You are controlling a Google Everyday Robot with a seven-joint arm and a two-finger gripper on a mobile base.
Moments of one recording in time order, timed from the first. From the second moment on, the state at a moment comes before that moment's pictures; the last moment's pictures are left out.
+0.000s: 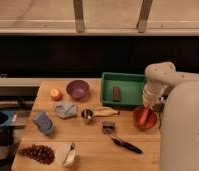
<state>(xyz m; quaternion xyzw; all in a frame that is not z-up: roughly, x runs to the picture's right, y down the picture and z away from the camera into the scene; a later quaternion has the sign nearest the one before) 0.312 0.093 0.829 -0.24 0.25 0.63 0.70</state>
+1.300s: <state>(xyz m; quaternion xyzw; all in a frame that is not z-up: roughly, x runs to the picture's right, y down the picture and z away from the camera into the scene) 0.274 0.013 0.793 -0.23 0.15 0.62 0.74</state>
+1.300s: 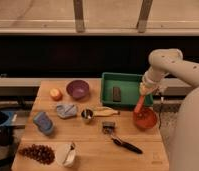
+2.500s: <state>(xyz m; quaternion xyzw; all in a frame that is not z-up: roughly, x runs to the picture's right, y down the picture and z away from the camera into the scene) 0.081 -0.034 0.782 -0.29 -0.01 0.47 0.83</state>
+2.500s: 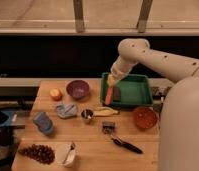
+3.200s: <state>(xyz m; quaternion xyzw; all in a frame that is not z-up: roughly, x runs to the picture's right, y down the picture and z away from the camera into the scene) 0.008 0.003 0.766 -0.37 -0.06 0.40 0.84</state>
